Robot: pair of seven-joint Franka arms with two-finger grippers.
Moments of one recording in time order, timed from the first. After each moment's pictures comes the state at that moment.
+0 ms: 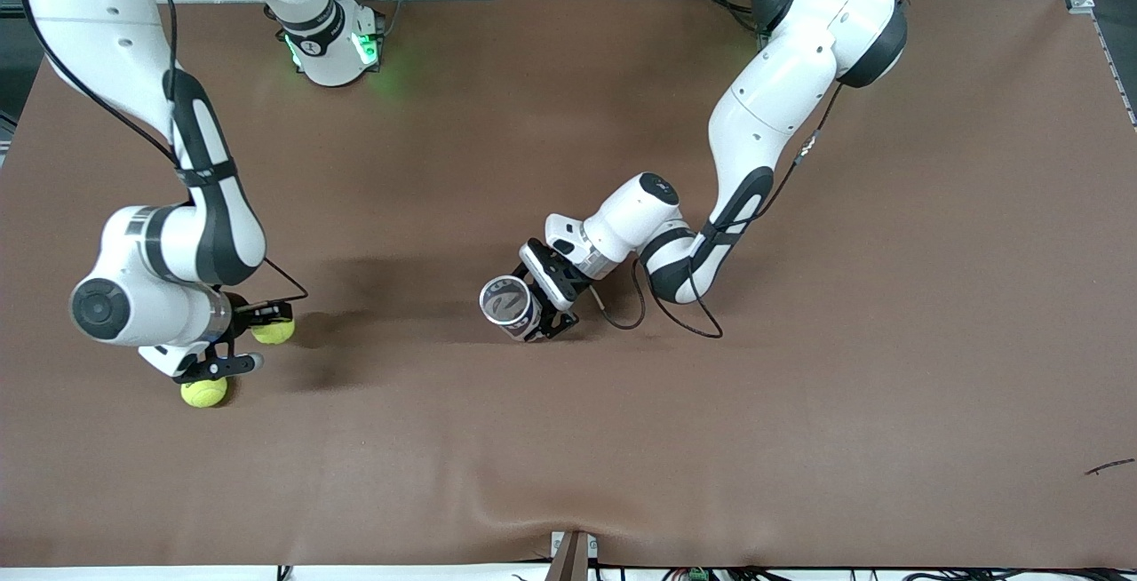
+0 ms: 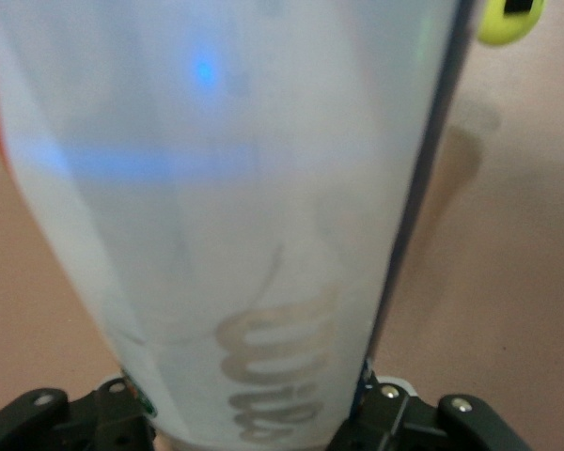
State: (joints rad) left arm -0.49 1.11 -0.27 -1.39 0.77 3.39 -0.37; right arm 0.08 0.56 -0.08 -1.62 0.07 1.94 -0.22
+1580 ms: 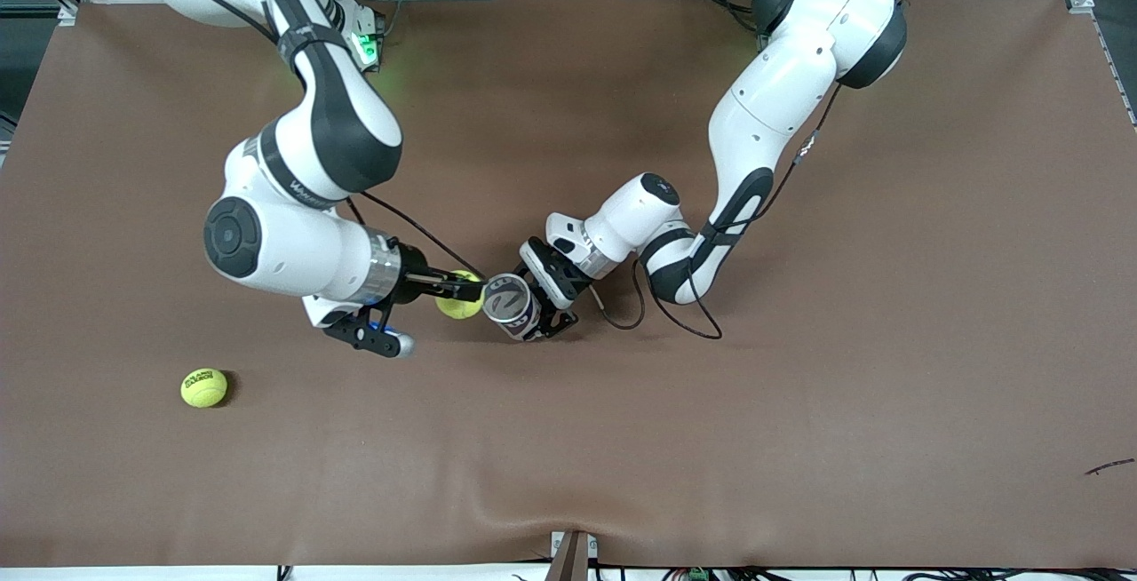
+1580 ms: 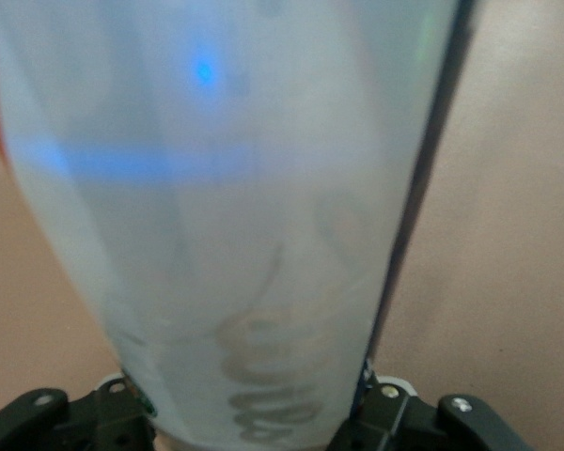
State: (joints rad) left arm -0.48 1.12 -0.27 -1.38 0.79 3.40 -0.37; right arm 0.43 0.54 -0.03 -1.33 0.45 1.88 0.62
